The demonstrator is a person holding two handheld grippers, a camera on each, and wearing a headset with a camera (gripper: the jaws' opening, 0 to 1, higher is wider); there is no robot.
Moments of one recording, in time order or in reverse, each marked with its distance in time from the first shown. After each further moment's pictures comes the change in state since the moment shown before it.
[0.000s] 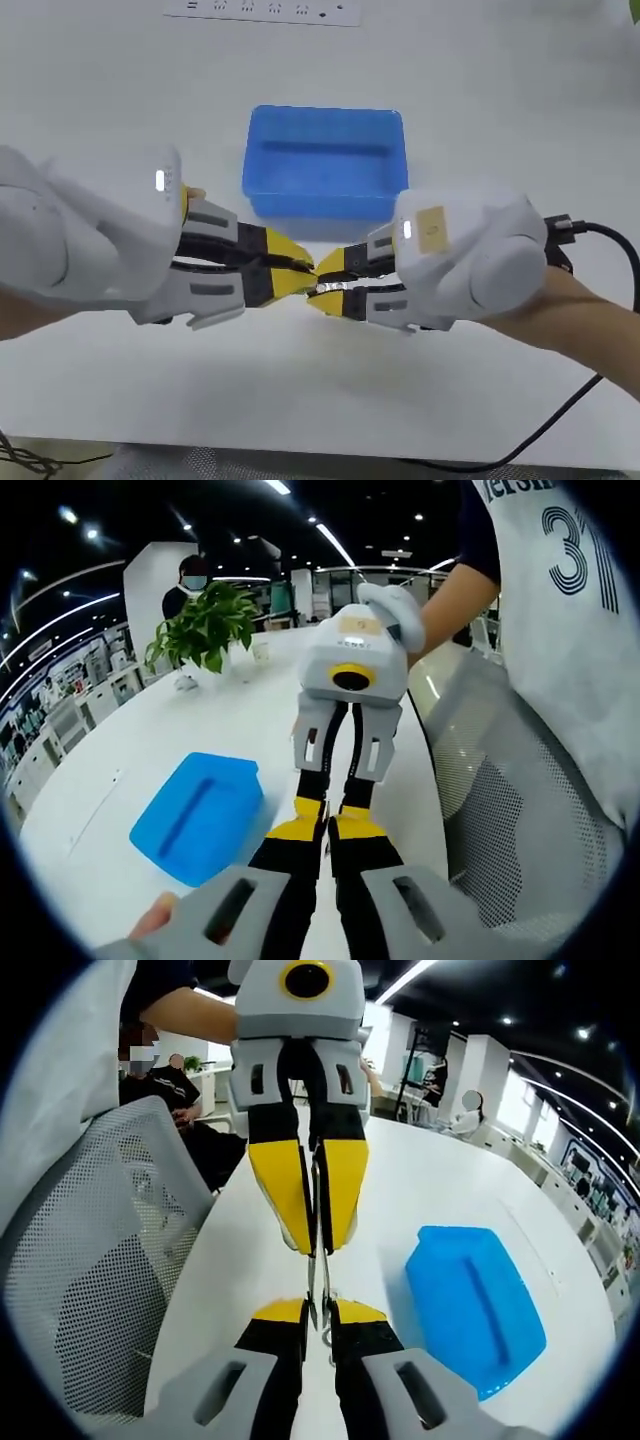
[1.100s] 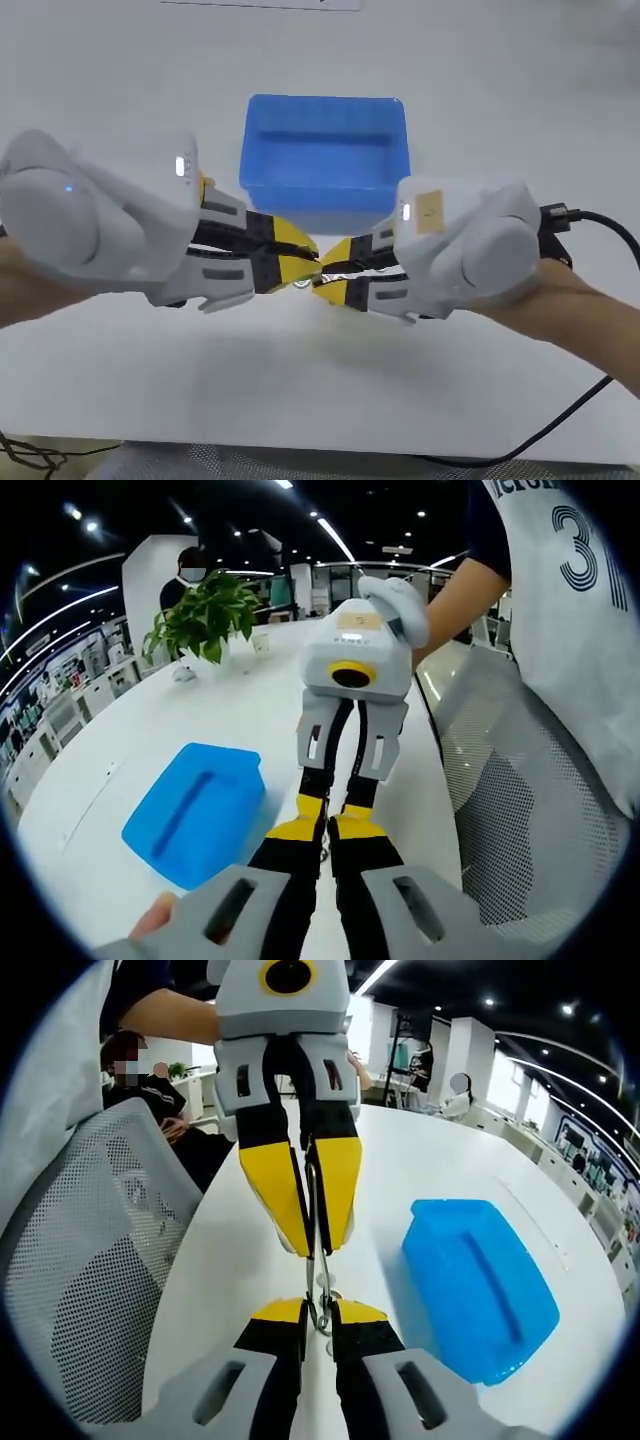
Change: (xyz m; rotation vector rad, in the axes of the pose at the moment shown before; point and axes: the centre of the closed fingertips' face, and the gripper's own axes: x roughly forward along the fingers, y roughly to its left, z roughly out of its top) left arm 0.014 0.007 -0.011 -0.009 0.028 -0.017; right arm 0.006 -0.006 -0.017 0.078 0.026 -0.008
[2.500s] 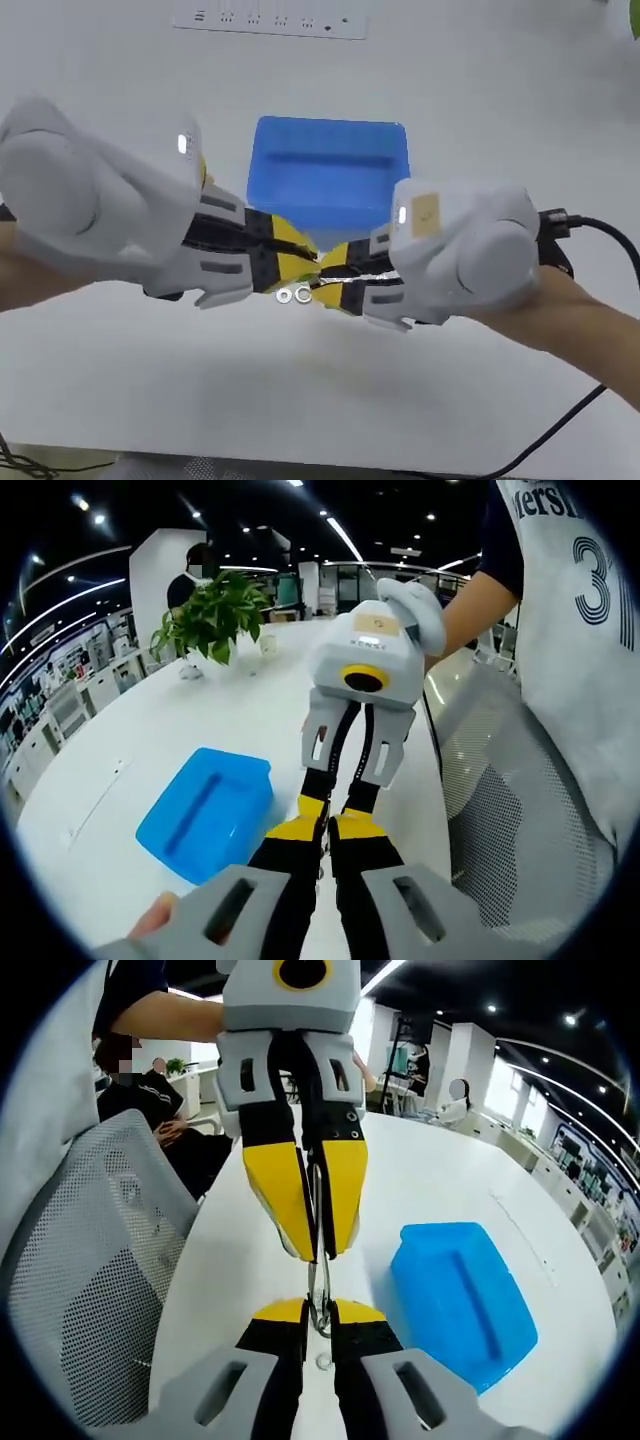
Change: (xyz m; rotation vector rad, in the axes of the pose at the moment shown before) left arm -0.020 0.006 0.020 -0.032 0.002 0.016; right arm -0.011 -0.006 0.027 -0.026 0.001 -0.035
